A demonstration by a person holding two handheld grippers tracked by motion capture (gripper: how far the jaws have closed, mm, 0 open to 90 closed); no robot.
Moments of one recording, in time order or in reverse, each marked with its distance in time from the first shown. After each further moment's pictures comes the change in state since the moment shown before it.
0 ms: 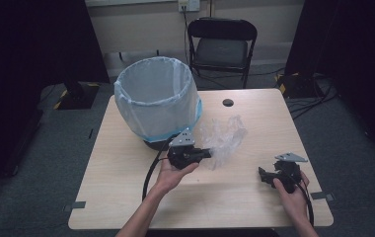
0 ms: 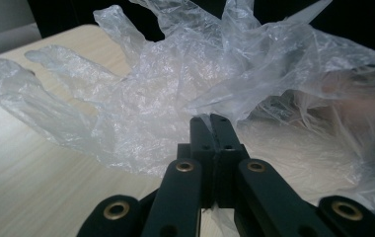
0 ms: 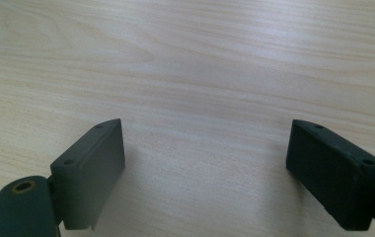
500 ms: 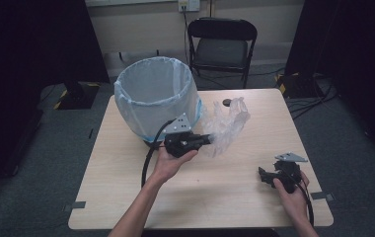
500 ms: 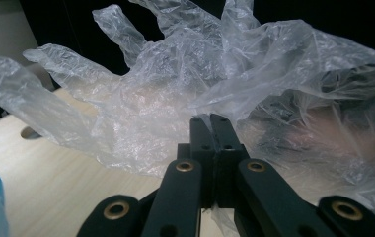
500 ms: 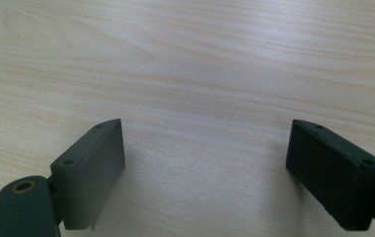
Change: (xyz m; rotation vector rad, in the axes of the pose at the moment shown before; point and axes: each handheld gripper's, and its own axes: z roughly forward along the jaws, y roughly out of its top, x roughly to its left) left arm 0.002 0.047 -0.023 -0.093 0.002 0.055; right arm 0.000 0.000 0.000 -0.001 -0.001 -0.001
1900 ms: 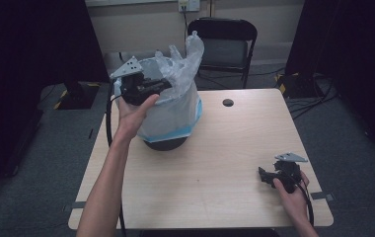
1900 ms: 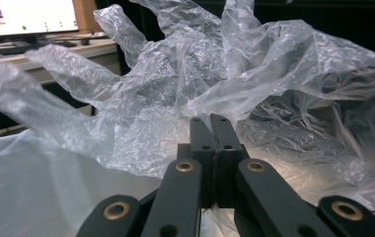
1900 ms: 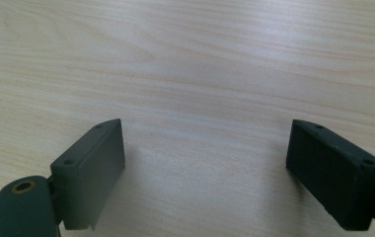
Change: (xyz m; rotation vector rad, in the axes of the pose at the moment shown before) left arm 0.085 0.086 -0.093 -0.134 0.217 -0.010; right arm 0.000 0.000 0.000 0.001 0.001 0.001
